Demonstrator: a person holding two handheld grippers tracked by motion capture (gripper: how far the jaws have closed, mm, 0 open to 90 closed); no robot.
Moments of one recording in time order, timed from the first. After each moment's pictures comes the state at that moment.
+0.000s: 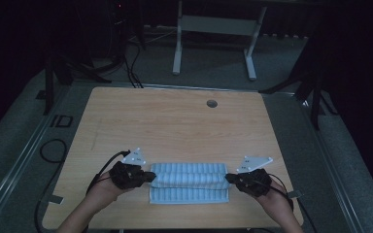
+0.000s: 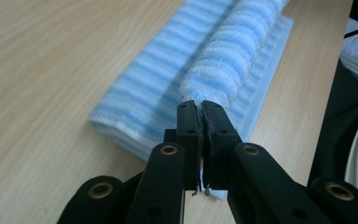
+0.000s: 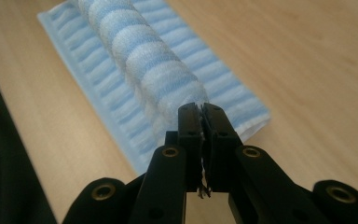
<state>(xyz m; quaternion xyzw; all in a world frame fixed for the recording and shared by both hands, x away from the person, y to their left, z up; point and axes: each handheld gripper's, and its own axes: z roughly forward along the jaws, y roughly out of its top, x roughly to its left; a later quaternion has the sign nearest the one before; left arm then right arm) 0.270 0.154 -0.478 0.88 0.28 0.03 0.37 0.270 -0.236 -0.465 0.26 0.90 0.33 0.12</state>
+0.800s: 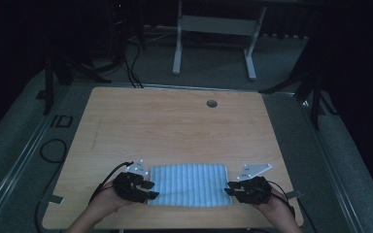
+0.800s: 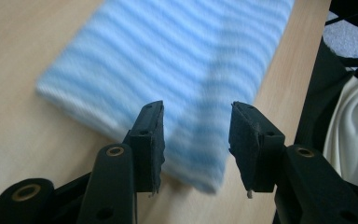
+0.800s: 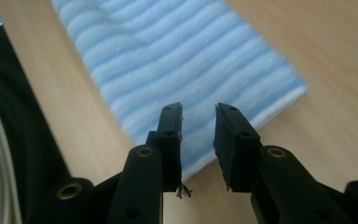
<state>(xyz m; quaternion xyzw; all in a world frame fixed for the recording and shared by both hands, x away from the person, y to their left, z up) 0.268 0.145 -0.502 0.89 0.28 -0.02 0.35 0.265 -0.239 -0.481 0.26 0.91 0.32 0.08</state>
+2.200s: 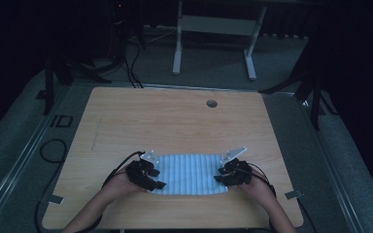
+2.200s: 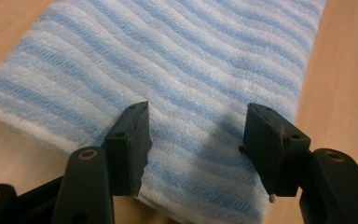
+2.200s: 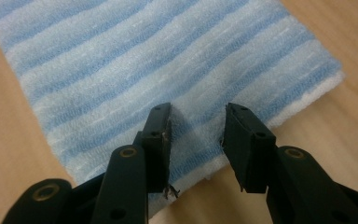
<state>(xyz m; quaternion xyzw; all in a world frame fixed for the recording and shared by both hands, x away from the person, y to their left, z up) 0.326 0.131 -0.535 0.91 0.28 -0.03 0.32 0.343 -0.210 -0.528 0.27 0.93 0.26 0.06</state>
